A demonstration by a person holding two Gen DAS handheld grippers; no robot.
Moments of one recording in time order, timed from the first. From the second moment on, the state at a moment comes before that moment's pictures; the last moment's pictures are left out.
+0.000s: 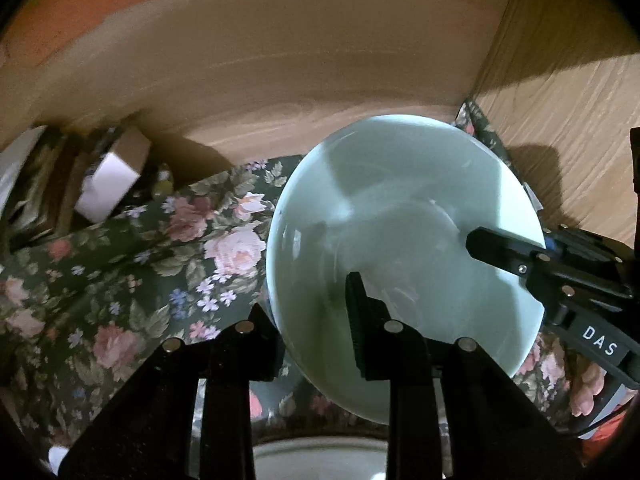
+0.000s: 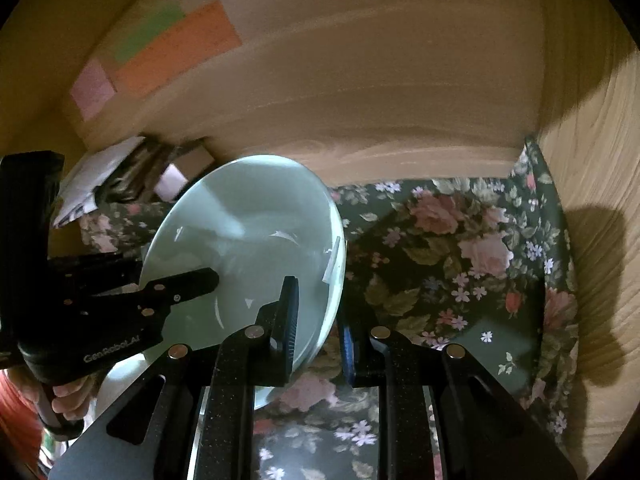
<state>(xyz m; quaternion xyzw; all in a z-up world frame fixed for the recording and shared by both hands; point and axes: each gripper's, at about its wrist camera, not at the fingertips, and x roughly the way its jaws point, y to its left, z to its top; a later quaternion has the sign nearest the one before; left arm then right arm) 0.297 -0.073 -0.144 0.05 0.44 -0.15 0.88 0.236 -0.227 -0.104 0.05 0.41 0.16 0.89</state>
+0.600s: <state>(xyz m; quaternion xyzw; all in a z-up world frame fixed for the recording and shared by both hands) 0.225 -0.026 -0.128 0.00 0.41 -0.12 0.90 0.190 -0.177 -0.085 0.02 0.39 0.21 0.90</state>
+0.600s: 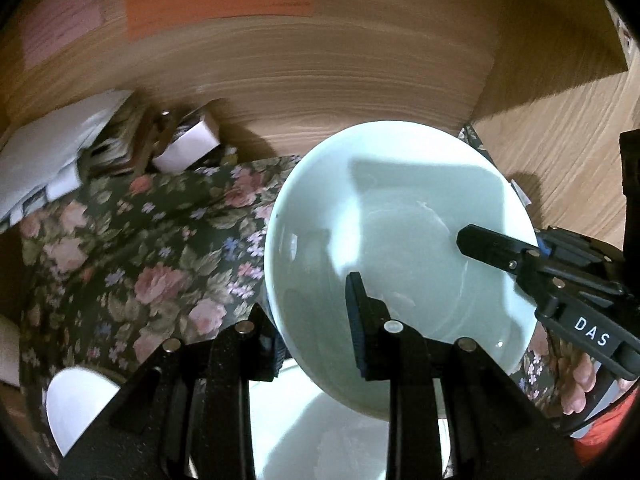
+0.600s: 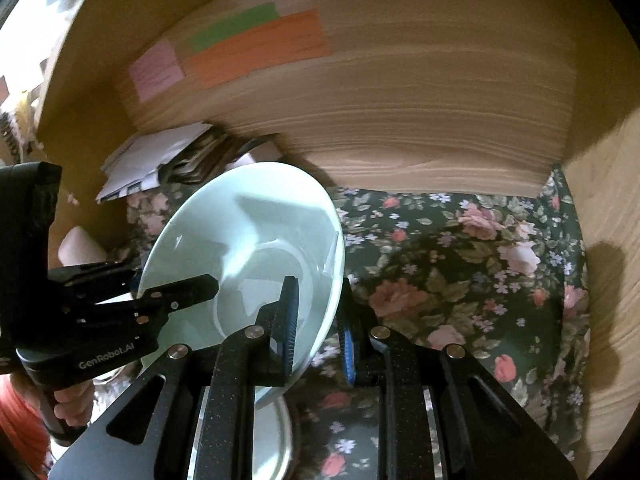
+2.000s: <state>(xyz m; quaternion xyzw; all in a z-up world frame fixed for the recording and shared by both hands) 0.110 0.155 -0.158 -0.11 0.40 0.03 0.91 0.153 0.012 -0.123 -0.05 0.43 0.38 0.82</state>
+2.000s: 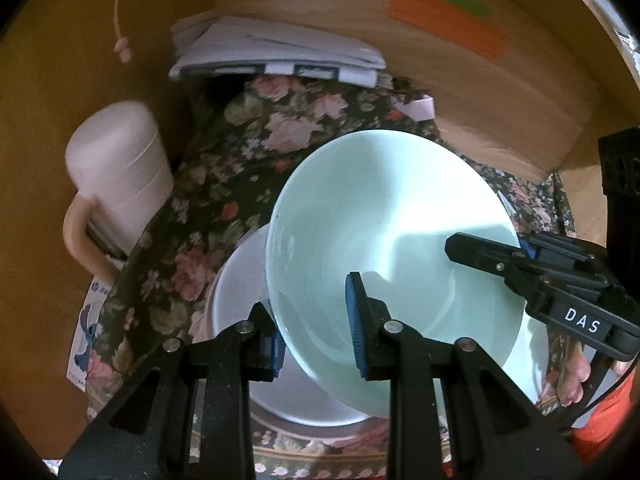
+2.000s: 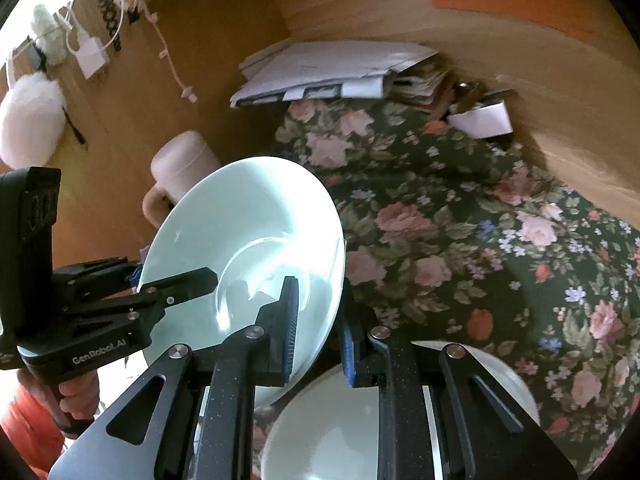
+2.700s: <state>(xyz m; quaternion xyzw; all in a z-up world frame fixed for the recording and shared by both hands) 0.092 0.172 -0.184 -0.11 0.41 0.05 0.90 0.147 0.037 -0.151 -0.06 0.45 0.40 0.79</state>
